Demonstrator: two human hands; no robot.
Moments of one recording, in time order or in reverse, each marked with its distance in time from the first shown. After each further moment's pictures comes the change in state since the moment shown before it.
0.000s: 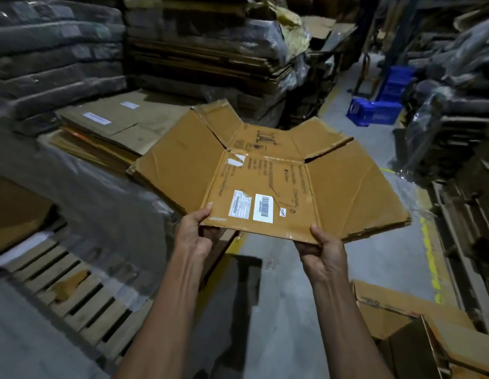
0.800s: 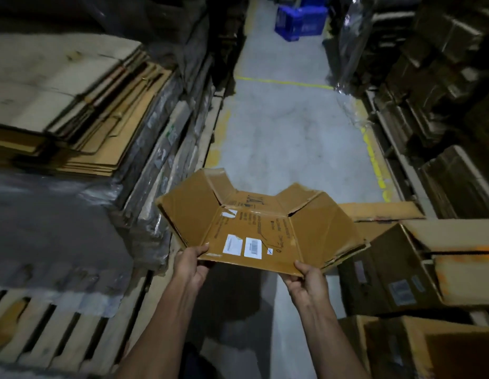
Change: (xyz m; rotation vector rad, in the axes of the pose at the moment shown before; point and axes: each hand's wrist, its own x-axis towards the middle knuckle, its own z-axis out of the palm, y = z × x) left_hand 0.189 -0.094 -0.142 0.351 0.198 -0.461; right_hand 0.058 0.142 -0.141 0.110 0.623 -0.064
